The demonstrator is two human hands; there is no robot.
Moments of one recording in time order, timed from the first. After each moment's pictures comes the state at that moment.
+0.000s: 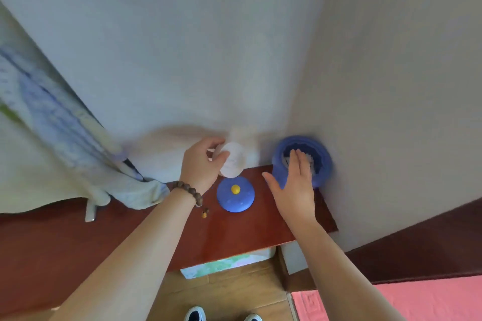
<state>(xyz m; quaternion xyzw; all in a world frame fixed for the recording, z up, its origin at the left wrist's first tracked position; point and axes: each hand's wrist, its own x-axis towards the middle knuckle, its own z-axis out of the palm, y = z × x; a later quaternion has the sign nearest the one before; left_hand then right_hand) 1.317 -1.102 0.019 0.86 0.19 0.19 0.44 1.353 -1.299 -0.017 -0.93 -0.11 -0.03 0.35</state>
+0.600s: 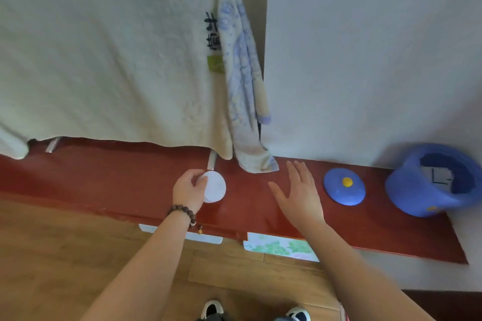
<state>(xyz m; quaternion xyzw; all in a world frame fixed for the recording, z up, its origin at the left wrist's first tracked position) 1.074 -0.926 -0.064 0.75 0.50 0.18 0.41 1.223 -1.123 -0.049 -0.90 -0.32 0.09 0.28</state>
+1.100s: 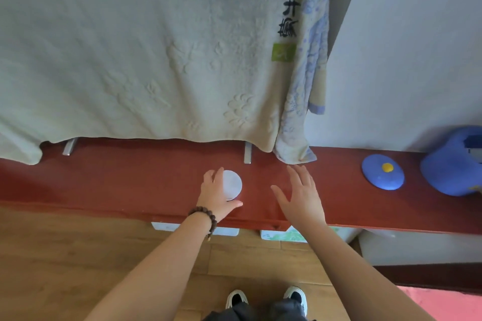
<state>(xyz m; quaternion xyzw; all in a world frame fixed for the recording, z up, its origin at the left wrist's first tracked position) 1.014 -0.860 -0.095 0.86 0.38 -0.05 0.33 1.125 -1.038 -0.064 -0.92 -0.28 0.10 0.27</state>
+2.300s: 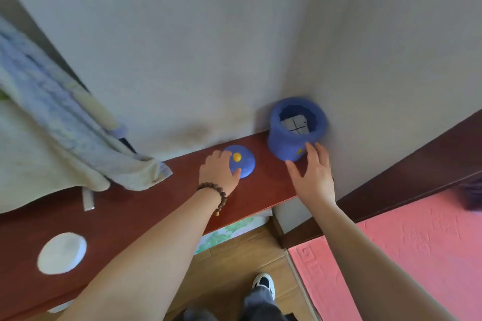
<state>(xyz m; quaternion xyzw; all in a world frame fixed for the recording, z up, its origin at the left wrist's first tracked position) 1.285 -1.115 -0.081 0.97 0.13 -0.04 0.22 1.294 -1.326 -0.033 -0.95 0.01 -0.02 0.32</state>
